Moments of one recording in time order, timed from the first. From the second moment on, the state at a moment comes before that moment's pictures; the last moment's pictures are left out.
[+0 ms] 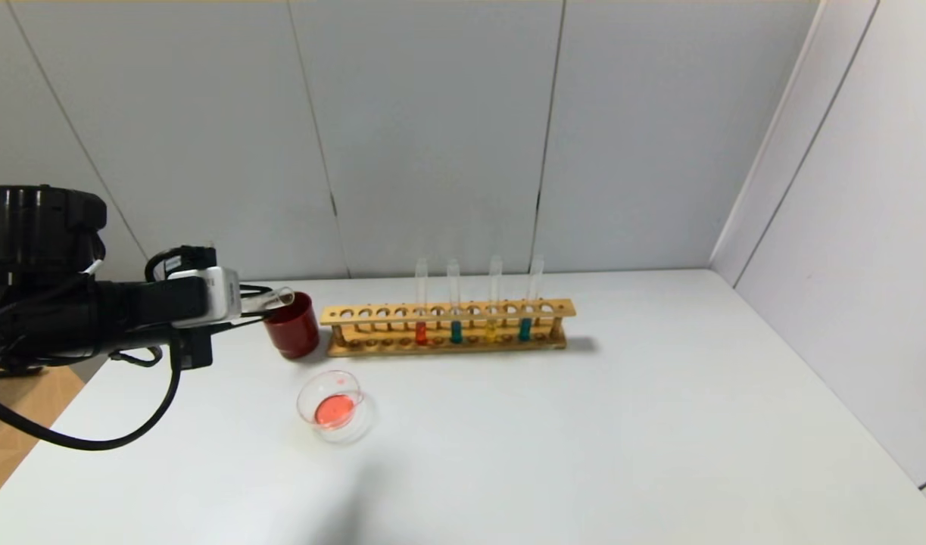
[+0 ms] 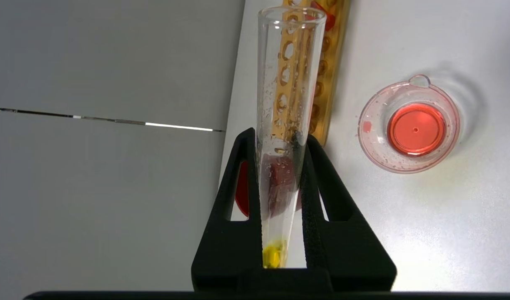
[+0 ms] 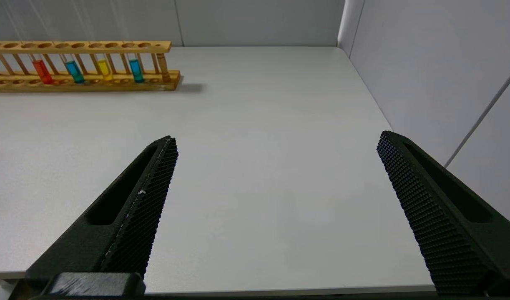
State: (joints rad) left arm 0.01 1.57 -0.85 -0.21 -0.60 1.35; right arm 0.00 0.00 0.00 0.00 0.00 0.00
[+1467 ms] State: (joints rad) left arm 0.07 1.73 -0.86 -0.35 -0.65 1.71; right arm 0.00 0.00 0.00 0.00 0.00 0.00
